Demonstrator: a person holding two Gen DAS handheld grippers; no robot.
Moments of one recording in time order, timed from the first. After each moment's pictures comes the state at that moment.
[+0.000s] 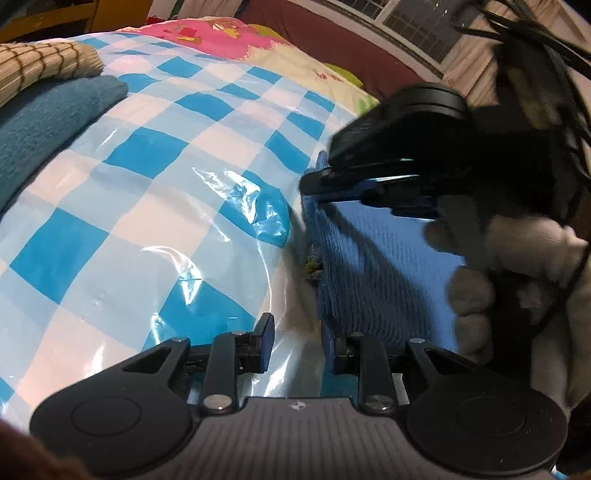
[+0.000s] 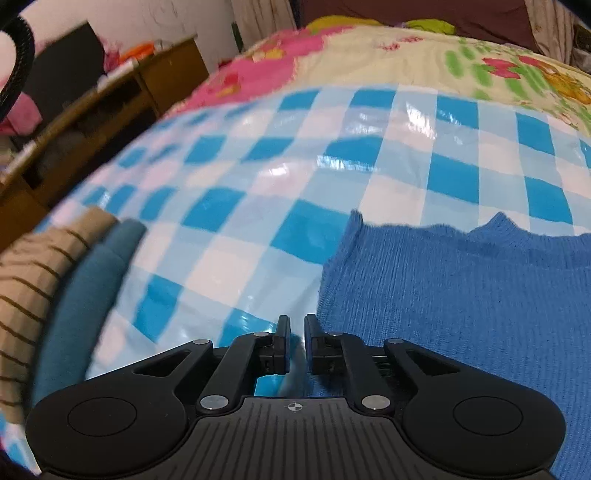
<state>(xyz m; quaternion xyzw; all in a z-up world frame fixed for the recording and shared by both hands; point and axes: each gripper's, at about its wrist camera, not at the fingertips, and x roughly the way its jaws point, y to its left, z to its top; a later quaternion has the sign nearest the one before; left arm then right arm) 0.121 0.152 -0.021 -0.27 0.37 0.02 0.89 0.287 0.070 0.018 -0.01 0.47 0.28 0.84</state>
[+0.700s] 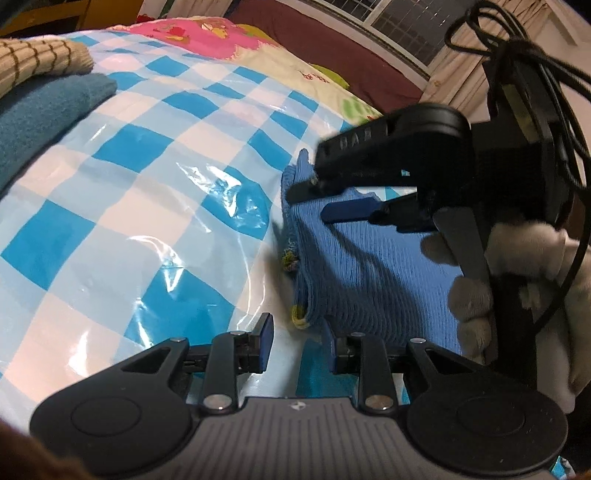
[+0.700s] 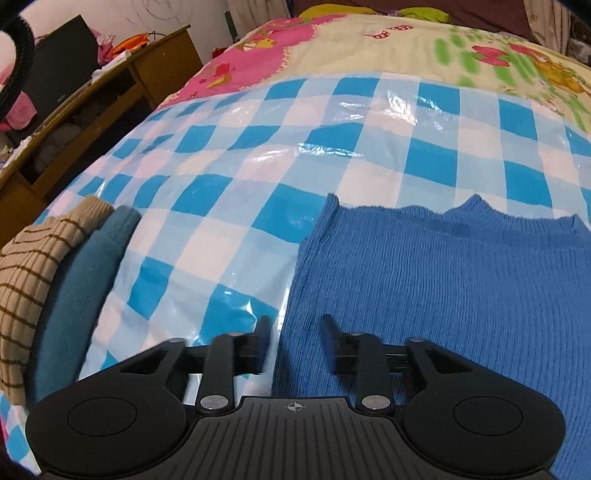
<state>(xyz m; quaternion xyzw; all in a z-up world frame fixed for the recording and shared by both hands) 0.115 0.147 -0.021 -0.29 0.37 0.00 0.88 0.285 0.056 0.019 -0.02 0.49 0.26 0.83</state>
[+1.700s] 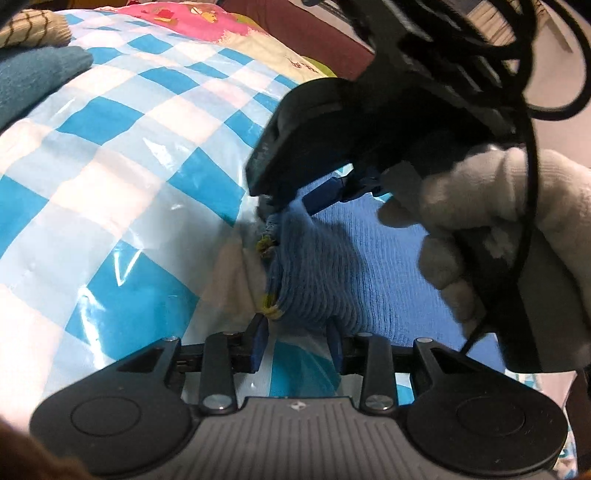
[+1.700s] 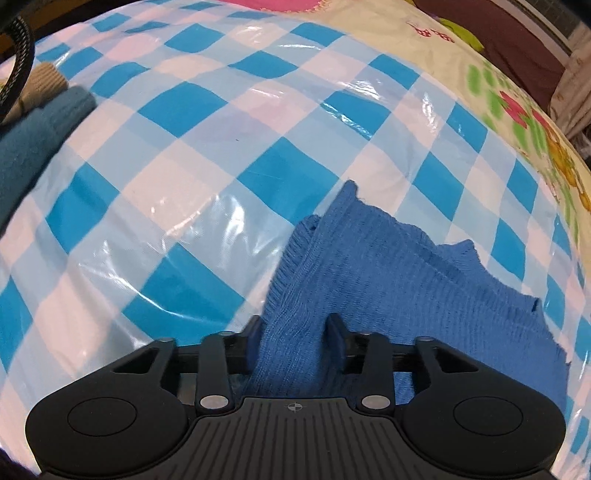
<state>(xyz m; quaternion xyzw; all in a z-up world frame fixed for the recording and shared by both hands) 0.137 0.135 -0.038 -0.31 0.37 -0.03 0.88 0.292 0.121 -0.007 -0.27 0.51 0.20 0.79</state>
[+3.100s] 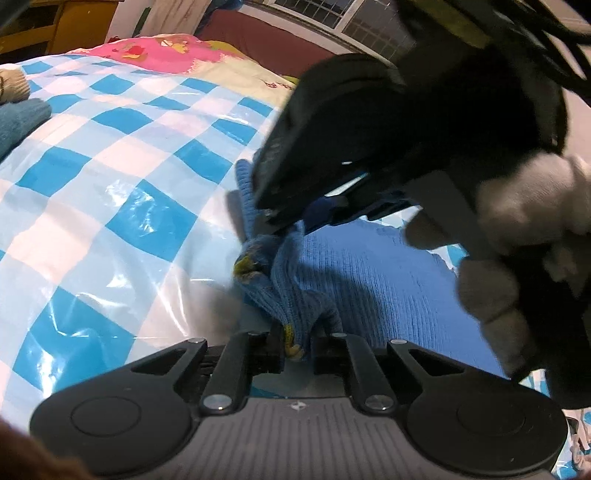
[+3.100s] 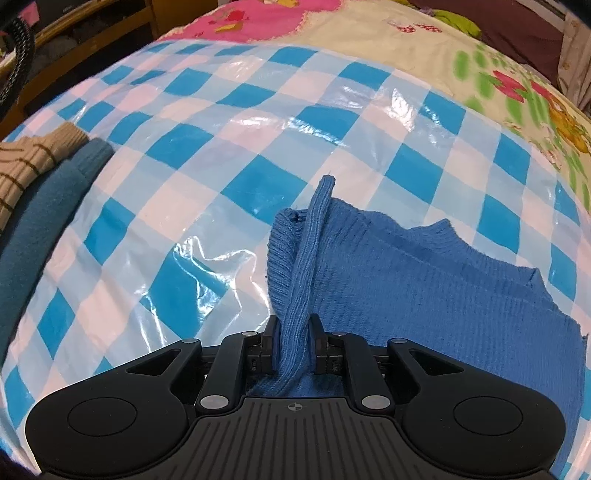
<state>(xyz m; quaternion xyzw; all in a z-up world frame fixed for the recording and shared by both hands) 0.135 0.101 -0.021 -0.26 0.34 -0.03 0.90 0.298 0.068 0.028 -0.18 0.52 0.25 0.80</state>
